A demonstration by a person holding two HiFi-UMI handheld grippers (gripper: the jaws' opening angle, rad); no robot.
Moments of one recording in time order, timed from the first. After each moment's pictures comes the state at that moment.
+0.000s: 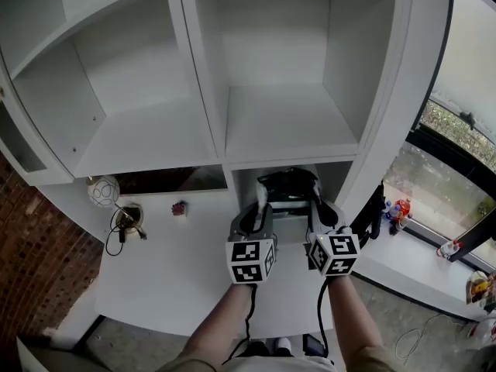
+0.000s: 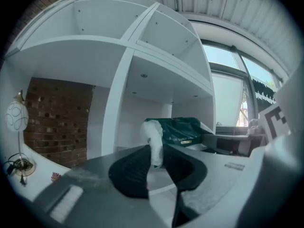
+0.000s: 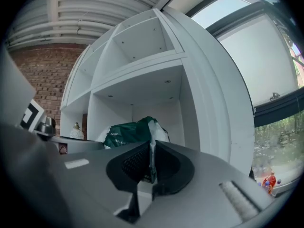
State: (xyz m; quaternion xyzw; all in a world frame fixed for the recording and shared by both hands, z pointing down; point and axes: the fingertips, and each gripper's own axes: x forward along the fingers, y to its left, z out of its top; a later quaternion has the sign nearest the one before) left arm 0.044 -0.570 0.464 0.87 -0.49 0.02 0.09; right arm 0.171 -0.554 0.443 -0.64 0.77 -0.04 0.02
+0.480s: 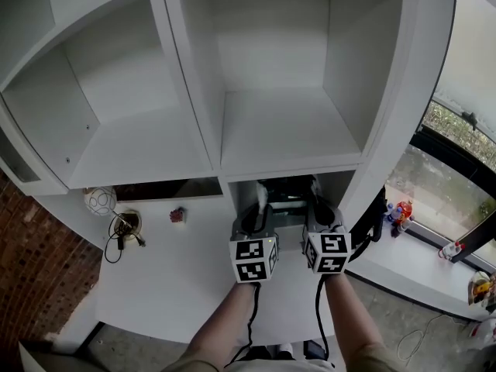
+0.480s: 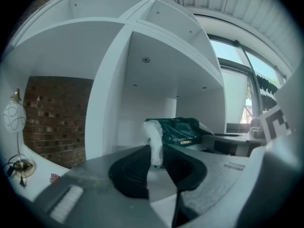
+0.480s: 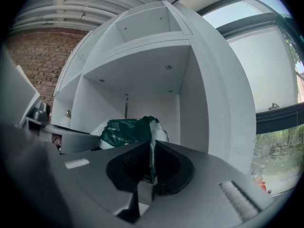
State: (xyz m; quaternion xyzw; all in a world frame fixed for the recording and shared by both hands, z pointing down) left arm 0.053 -0.602 0.474 0.86 -0.50 0.03 0.09; right arm 0.178 -0.589 0.459 -0.67 0.75 -0.02 -0.03
